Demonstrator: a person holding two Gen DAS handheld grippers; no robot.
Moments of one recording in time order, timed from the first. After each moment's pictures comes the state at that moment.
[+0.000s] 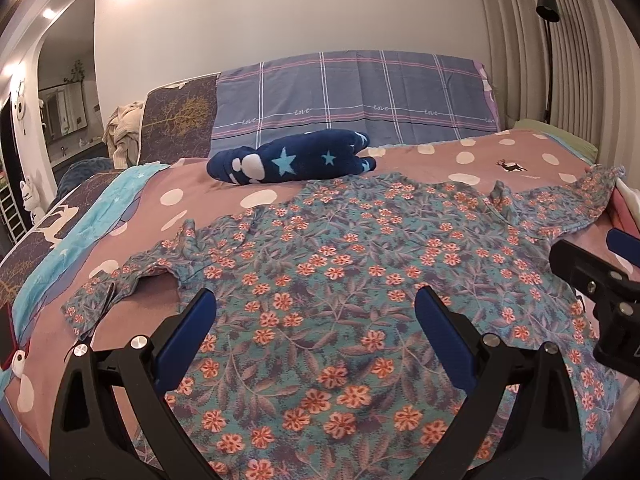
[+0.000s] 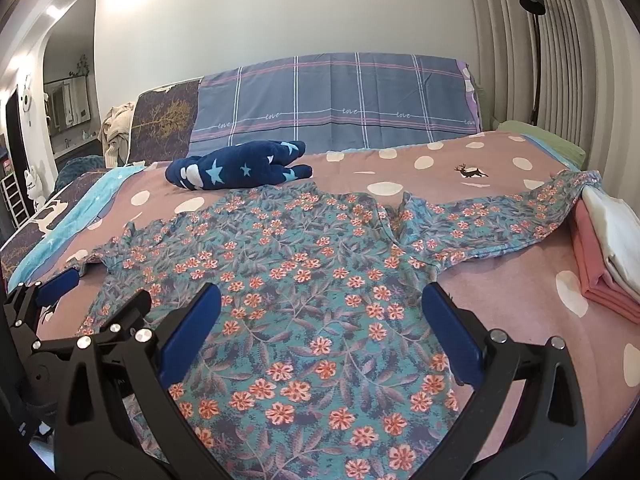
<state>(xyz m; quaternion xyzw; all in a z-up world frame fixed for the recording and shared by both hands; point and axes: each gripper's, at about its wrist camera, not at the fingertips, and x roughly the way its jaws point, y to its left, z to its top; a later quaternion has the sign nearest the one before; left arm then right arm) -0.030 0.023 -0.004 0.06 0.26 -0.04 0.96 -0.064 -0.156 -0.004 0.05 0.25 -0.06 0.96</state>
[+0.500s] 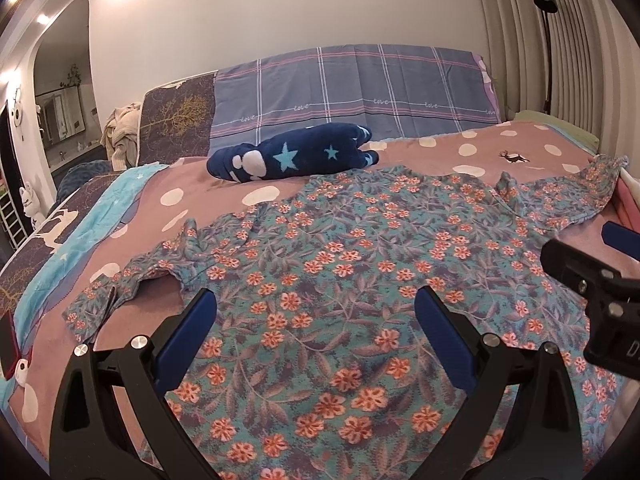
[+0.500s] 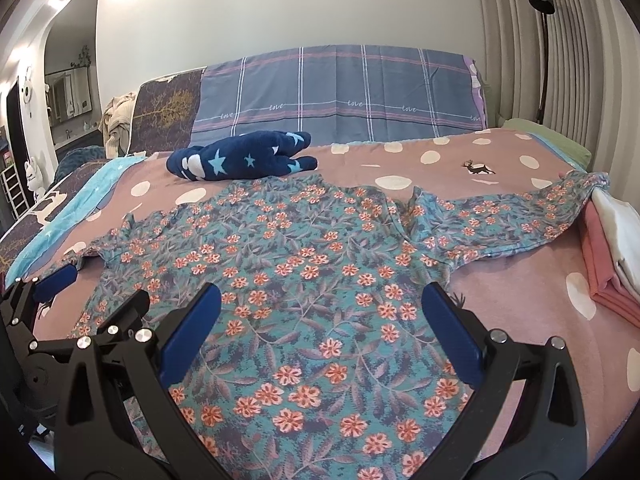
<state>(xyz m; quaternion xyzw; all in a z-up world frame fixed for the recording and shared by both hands) -0.021 0.028 -0.008 0.08 0.26 -0.04 0.96 -0.048 -0.146 -0.012 0.04 0.27 -0.05 0.96</state>
